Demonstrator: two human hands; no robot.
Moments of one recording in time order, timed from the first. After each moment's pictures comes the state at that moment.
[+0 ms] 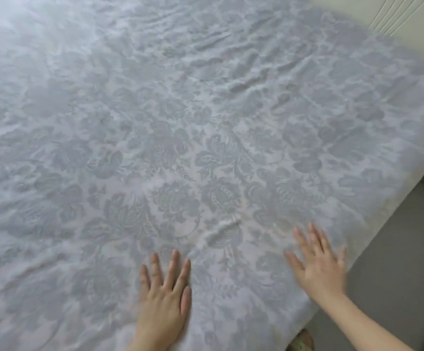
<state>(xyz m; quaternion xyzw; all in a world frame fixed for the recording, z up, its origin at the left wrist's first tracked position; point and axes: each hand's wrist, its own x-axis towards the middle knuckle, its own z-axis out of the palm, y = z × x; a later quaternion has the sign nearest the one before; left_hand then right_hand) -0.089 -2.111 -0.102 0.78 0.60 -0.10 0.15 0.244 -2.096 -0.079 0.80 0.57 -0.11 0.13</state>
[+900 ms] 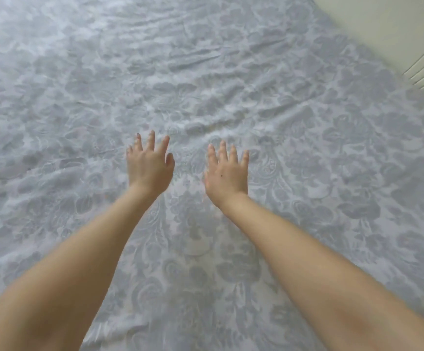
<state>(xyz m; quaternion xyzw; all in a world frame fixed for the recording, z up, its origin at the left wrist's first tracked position) 0.133 -1.688 -0.025 0.63 0.77 0.04 0.07 0.298 -1.684 -0.025 0.59 0.80 0.01 0.13</state>
